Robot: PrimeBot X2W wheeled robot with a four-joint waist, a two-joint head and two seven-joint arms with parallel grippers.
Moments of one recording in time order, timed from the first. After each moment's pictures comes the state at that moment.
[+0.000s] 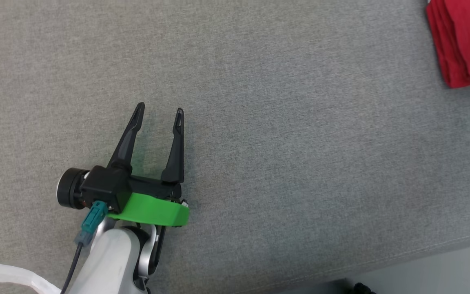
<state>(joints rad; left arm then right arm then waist) -0.29 0.13 -0.37 0.00 -0.29 0.07 -0.20 -1.10 -0.59 0.21 1.06 0.32 0.13 0.03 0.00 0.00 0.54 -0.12</state>
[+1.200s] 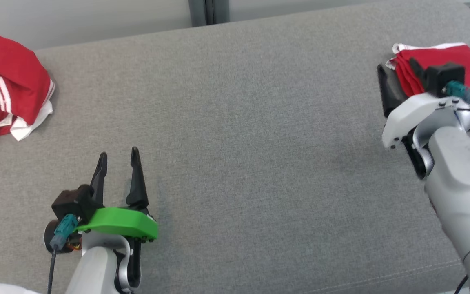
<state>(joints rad) -0.26 0.07 -0.19 0.33 -0.43 0.04 -0.26 -0.85 -0.28 0.29 0.97 0.29 0.13 -0.26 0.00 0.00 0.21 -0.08</state>
